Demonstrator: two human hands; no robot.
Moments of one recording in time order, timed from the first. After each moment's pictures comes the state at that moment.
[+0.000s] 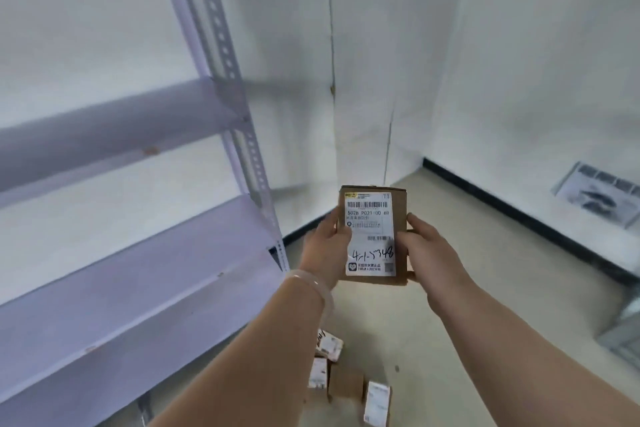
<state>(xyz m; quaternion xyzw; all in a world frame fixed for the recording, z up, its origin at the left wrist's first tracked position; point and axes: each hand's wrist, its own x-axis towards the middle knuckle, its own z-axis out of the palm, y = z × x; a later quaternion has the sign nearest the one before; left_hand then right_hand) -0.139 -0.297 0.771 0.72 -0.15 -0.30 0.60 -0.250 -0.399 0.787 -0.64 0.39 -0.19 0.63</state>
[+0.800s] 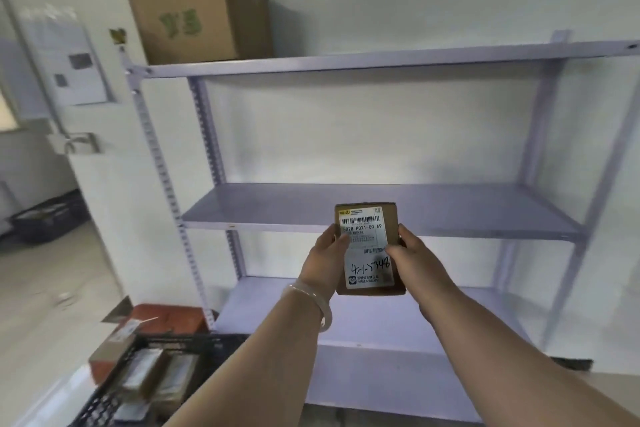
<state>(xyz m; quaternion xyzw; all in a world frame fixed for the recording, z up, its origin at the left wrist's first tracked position) -0.099 0.264 0.954 0.72 0.02 0.00 0.69 -0.085 0.115 0.946 -0.81 0.00 -0.03 0.59</state>
